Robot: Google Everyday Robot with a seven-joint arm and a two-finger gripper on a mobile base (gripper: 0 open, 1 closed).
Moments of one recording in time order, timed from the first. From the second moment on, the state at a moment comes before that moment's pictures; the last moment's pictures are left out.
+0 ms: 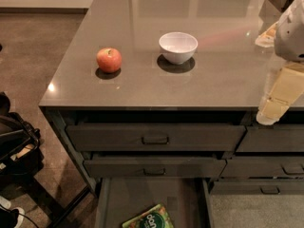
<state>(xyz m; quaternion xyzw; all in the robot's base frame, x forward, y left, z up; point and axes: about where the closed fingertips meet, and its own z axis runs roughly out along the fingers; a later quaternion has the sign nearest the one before) 0.438 -0.217 0.976 -0.60 0.78 -0.03 0.16</state>
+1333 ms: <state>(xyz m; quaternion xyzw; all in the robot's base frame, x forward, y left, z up) 0.383 -0.172 0.800 -0.58 0.75 0.15 0.27</state>
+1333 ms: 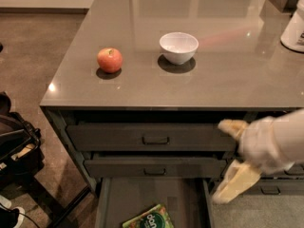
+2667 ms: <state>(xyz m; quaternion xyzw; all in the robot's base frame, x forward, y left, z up) 0.365 -0.108 0.698 -0.49 0.74 0.26 0.38</state>
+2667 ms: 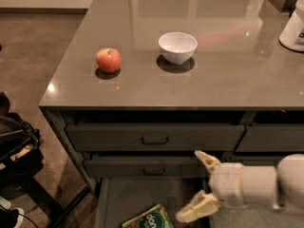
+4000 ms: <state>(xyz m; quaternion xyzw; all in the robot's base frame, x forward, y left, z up) 0.393 -0.040 0.640 -0.47 0.67 0.31 0.48</state>
